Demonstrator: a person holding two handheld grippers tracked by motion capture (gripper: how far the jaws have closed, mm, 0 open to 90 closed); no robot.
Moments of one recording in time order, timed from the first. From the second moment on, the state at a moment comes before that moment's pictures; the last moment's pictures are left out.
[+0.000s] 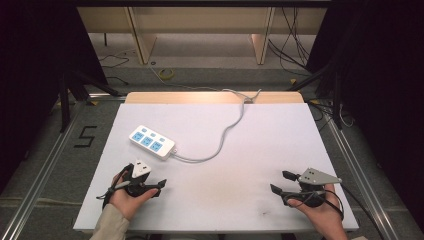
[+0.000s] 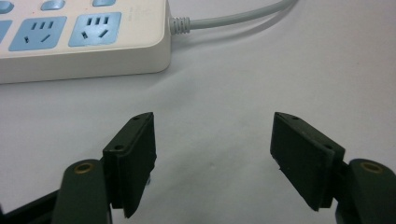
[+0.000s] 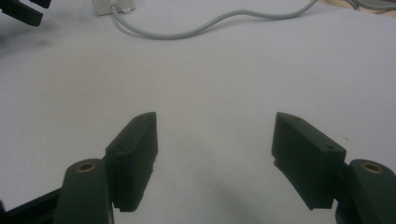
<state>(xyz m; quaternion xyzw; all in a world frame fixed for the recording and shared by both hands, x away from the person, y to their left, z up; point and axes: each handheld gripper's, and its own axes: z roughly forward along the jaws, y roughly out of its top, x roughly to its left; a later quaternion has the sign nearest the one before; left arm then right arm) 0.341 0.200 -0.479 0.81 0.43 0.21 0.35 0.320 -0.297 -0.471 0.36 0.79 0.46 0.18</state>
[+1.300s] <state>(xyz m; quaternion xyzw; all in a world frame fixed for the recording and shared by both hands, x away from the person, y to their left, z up) 0.354 0.211 -0.449 0.80 0.47 0.24 0.29 0.318 -0.297 -0.469 0.35 0.79 0.46 0.19</state>
